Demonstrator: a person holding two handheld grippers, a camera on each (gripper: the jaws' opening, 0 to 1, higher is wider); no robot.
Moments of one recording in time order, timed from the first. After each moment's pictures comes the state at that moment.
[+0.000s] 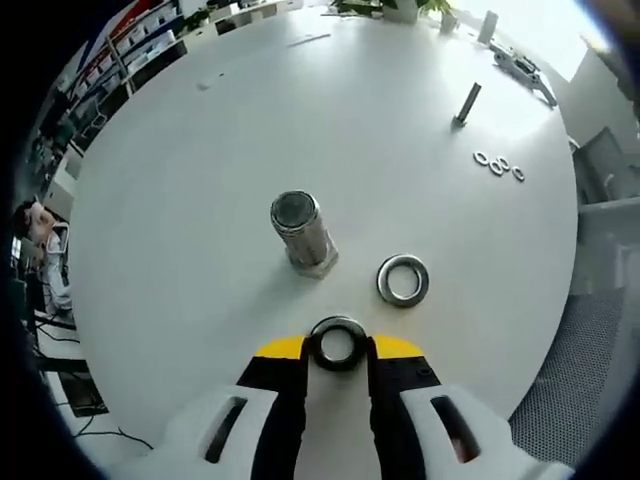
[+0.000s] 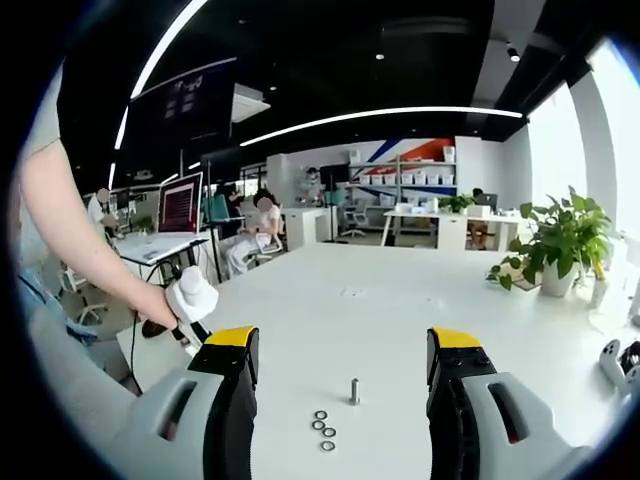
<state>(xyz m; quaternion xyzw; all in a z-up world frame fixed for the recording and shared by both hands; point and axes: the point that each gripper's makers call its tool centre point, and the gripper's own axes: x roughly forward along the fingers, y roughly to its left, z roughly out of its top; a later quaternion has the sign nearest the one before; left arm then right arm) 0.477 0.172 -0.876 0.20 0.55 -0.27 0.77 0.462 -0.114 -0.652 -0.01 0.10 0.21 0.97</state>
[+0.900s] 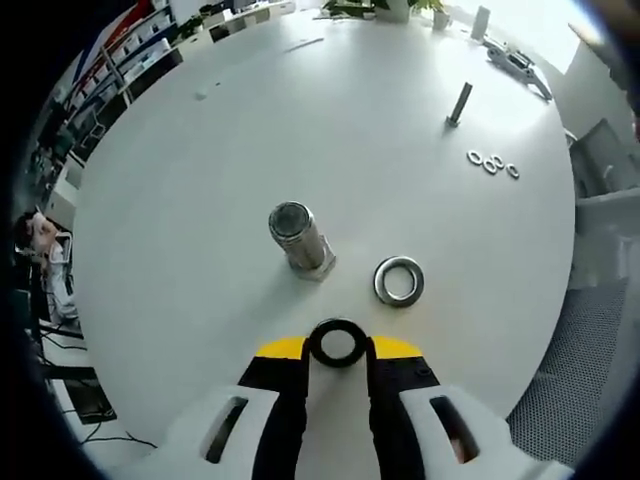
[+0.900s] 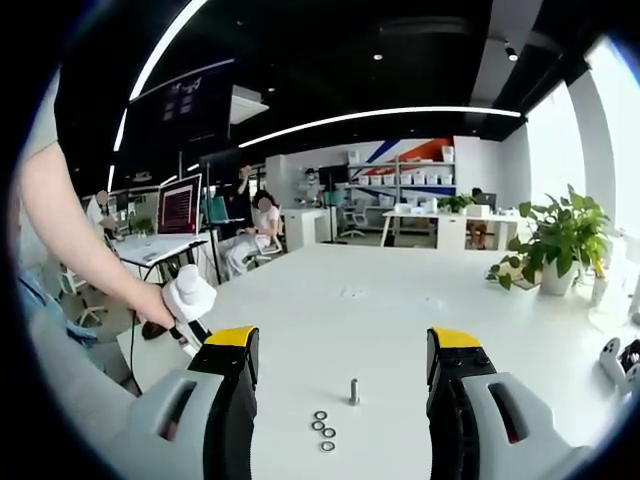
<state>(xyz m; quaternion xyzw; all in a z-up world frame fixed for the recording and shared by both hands) 0.477 0.172 -0.867 0.22 0.54 -0.27 0.77 0.462 -0.117 -0.652 -0.01 0.10 0.21 0.97</state>
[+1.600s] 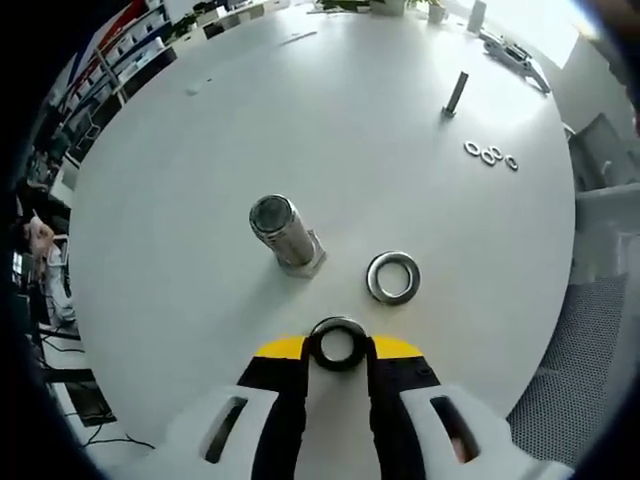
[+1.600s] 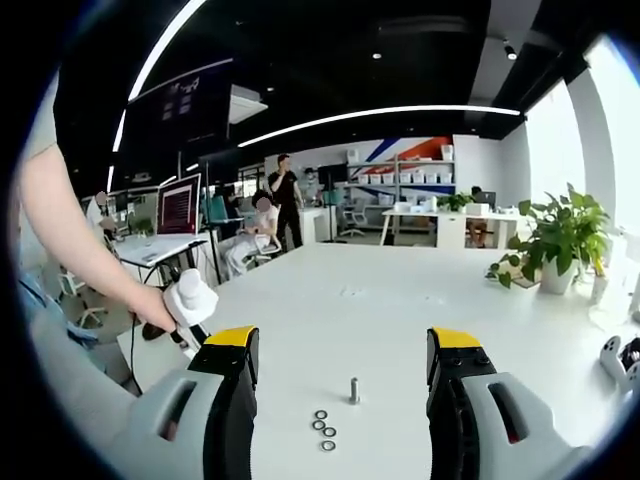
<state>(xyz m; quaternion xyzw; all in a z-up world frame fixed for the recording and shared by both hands) 0.472 0.169 -0.873 0.22 0.55 -0.28 0.76 0.463 -0.117 -0.653 0.00 0.10 0.21 0.97</state>
